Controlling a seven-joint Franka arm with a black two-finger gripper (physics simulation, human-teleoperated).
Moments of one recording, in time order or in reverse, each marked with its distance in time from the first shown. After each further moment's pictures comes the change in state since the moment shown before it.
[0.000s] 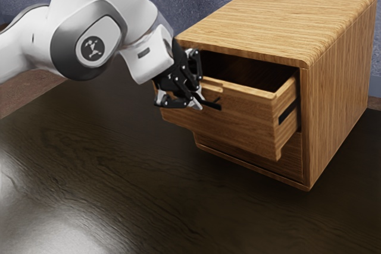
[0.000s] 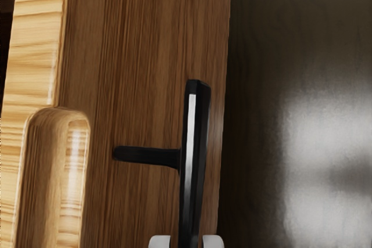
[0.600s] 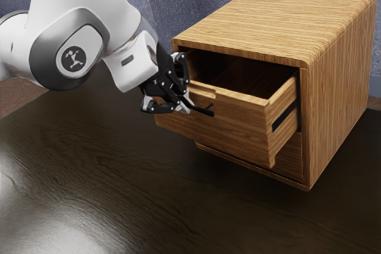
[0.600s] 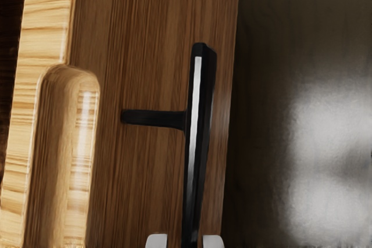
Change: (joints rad) arm 0.009 -0.096 0.008 -0.101 0.001 0.031 0.001
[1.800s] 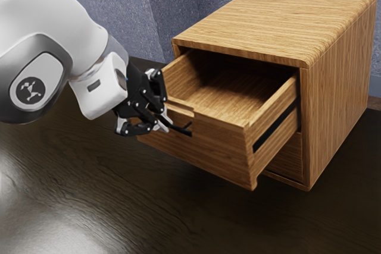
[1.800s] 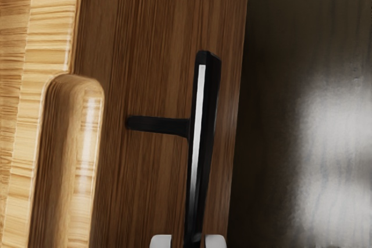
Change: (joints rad) arm 0.000 -0.210 0.001 -0.205 -0.029 0.026 -0.001
